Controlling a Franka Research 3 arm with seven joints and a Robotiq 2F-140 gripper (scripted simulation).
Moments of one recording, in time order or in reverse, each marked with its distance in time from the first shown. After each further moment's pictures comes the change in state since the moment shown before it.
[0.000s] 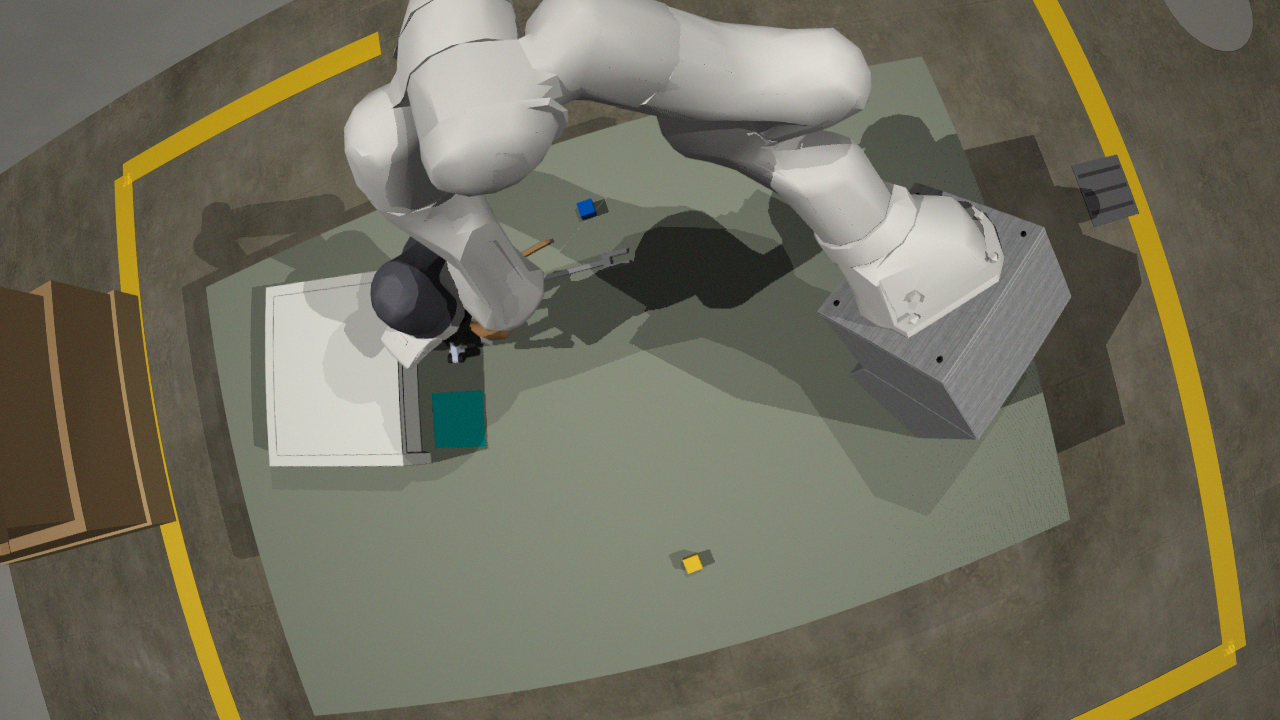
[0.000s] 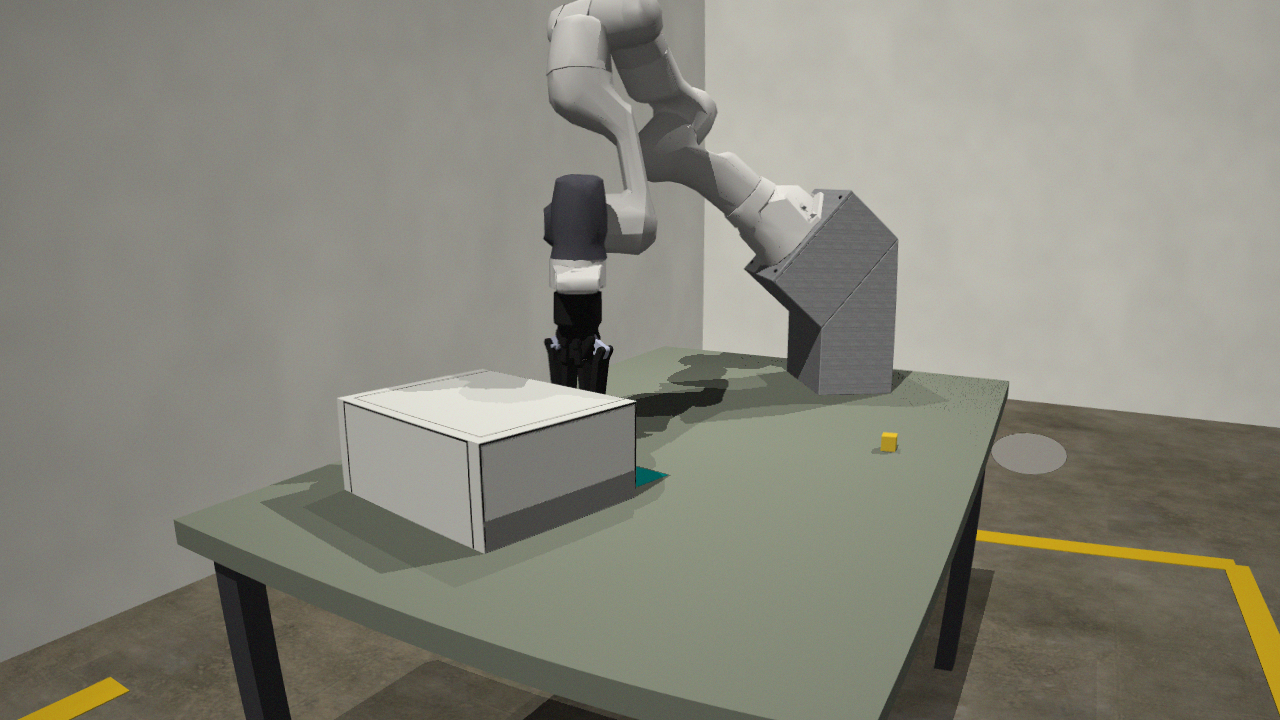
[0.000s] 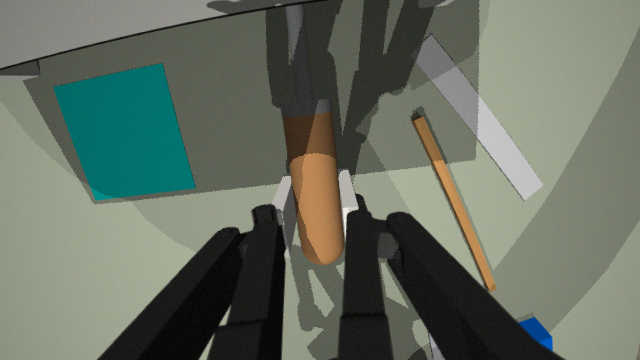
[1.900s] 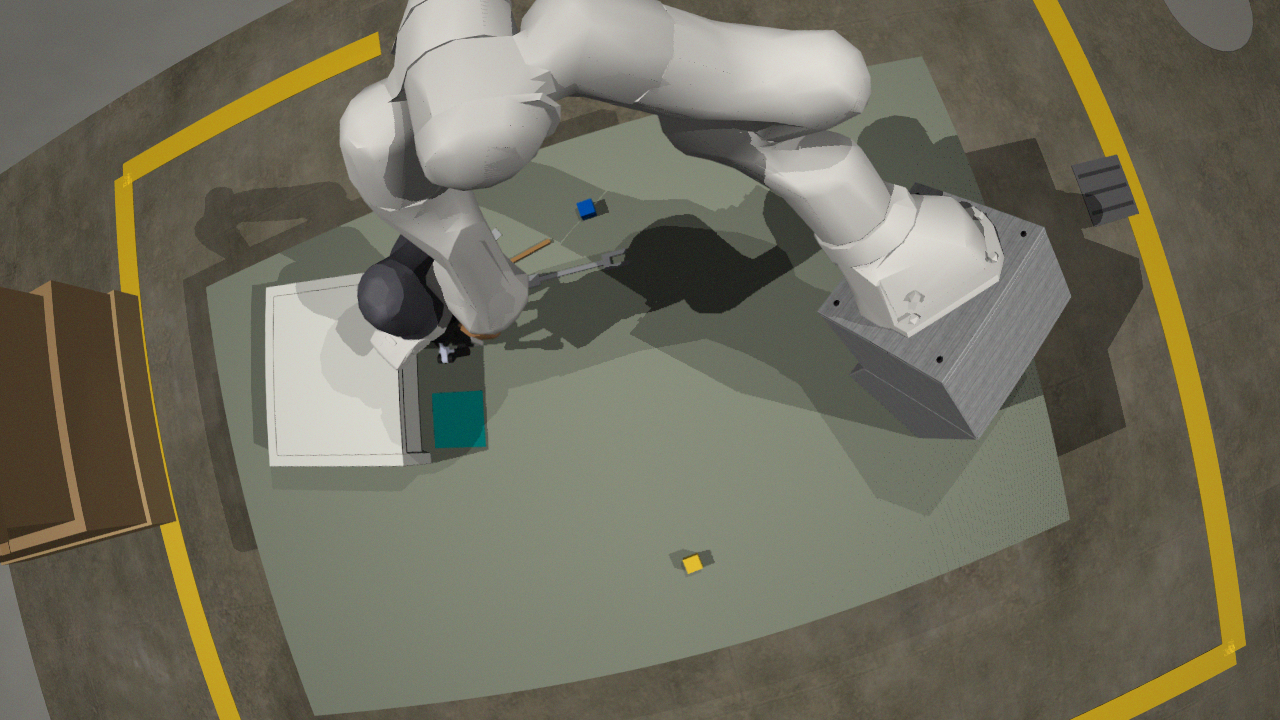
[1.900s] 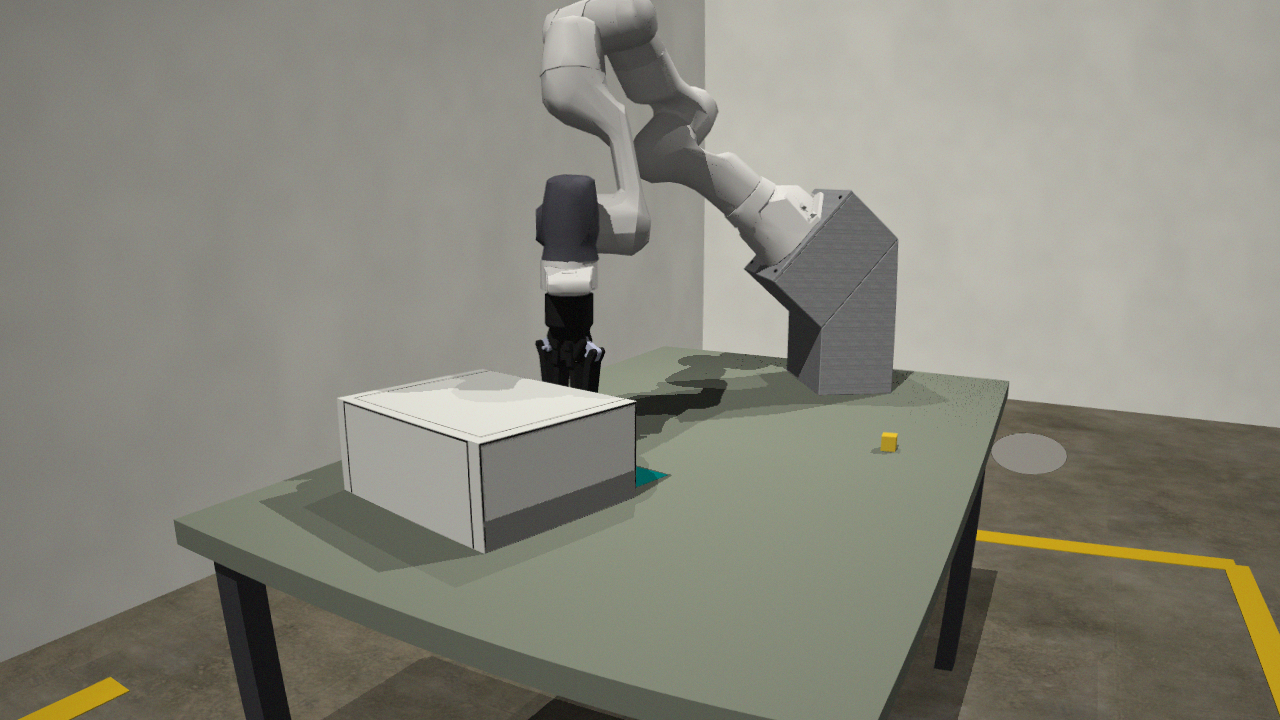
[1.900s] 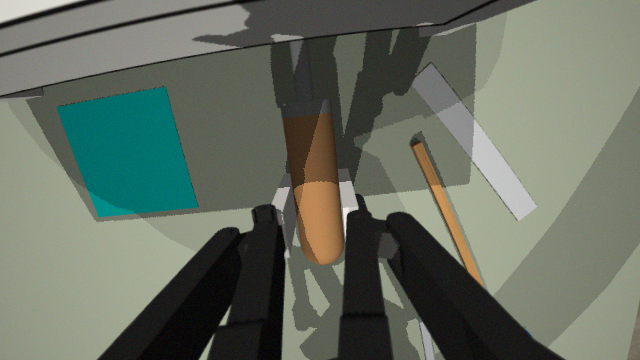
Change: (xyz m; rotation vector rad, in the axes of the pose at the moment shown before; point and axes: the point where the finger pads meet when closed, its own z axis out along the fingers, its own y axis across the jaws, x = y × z) arm 0.017 0.001 0.001 -0.006 -0.006 -0.011
